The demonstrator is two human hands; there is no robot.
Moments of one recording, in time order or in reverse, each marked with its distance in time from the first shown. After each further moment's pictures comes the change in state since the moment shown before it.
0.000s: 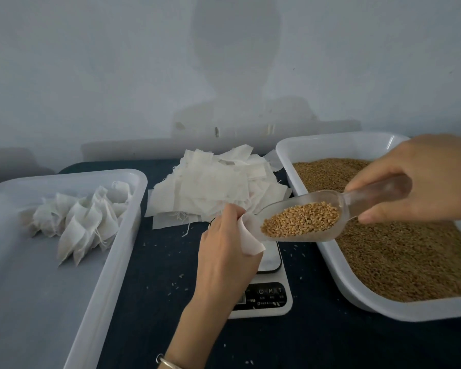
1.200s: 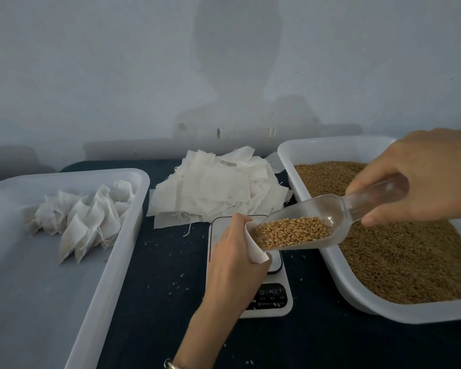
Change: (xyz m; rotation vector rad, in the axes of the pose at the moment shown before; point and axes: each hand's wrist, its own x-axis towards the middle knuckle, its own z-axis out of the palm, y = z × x) left_hand -0.005 -0.005 0.008 -0.129 -0.098 -0.019; right_hand 0.007 -0.006 -0.008 -0.135 -0.067 0.004
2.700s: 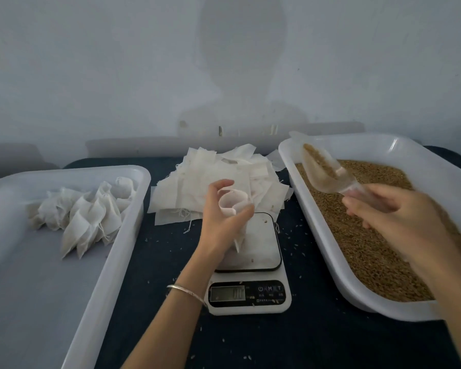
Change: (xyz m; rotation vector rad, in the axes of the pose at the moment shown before) left_hand 0.056 -0.021 -0.004 -0.471 0.139 -0.129; right_hand -0.001 0.008 0.113 0.852 0.616 0.406
